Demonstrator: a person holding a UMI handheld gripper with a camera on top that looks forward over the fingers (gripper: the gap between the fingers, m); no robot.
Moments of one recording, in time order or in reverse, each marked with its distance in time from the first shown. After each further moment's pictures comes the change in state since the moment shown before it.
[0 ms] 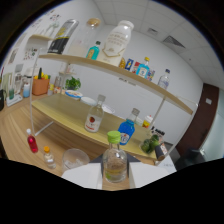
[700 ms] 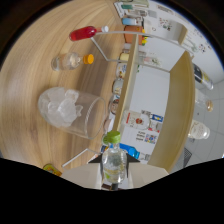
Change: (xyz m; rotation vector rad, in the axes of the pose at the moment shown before) arm 0.010 -0.003 0.022 0.001 0.141 -1.421
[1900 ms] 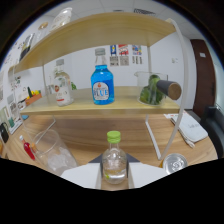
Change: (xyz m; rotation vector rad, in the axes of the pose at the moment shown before) arm -0.106 -0.007 0.030 -0.005 -0.326 1.817
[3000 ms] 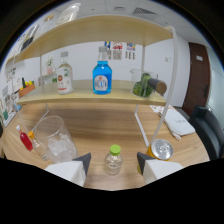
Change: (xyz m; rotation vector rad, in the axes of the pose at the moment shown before) arm 0.012 0.023 -0.037 -0.081 0.136 -0.043
